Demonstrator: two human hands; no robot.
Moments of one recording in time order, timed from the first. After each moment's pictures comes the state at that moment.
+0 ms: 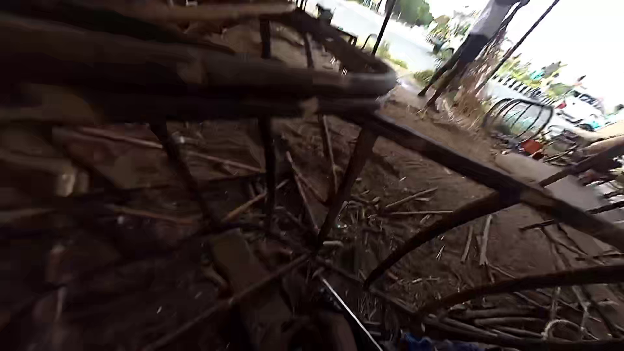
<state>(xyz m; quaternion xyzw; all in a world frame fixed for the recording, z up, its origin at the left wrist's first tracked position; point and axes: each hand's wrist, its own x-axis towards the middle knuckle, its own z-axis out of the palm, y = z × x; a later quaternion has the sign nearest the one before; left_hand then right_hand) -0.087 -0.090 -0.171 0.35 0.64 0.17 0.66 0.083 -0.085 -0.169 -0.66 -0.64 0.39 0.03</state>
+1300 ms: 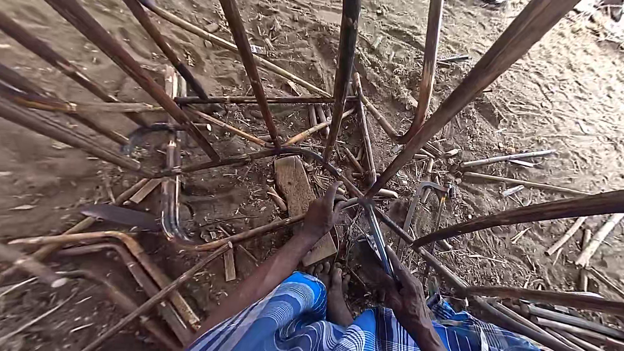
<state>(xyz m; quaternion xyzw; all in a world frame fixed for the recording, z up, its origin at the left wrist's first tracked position) -0.108 0.024 -0.207 0.65 0.67 0.27 0.25 0.155 -0.100 -0.160 -0.56 -0.73 0.31 0.23</state>
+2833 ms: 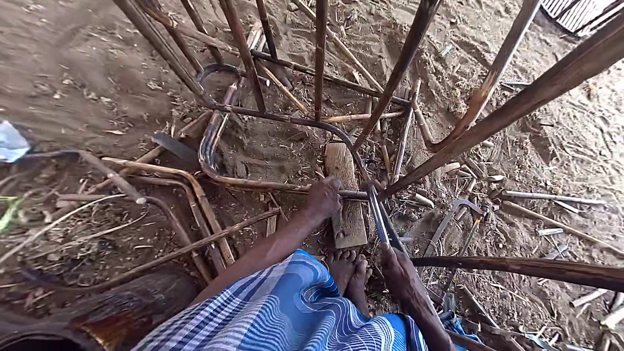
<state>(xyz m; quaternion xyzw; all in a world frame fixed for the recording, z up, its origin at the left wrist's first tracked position) -0.207 -0.014 -0.203 0.59 0.76 0.11 0.25 0.072 -0.070 -0.145 -0.58 -0.64 0.51 0.03</state>
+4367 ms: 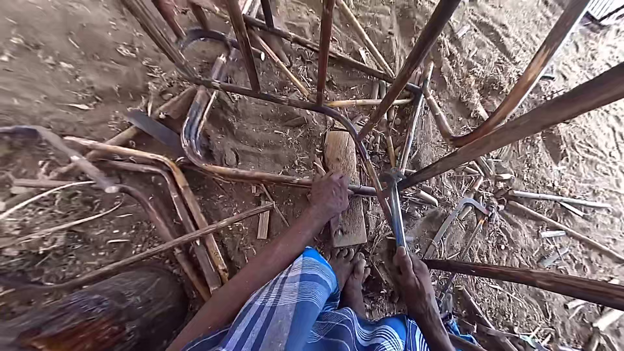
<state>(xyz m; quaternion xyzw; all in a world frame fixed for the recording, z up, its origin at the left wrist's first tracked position) -0.186 -0.022 -0.179 0.63 0.76 0.07 0.14 0.087 -0.069 -0.147 -0.60 -0.64 0.47 0.10</state>
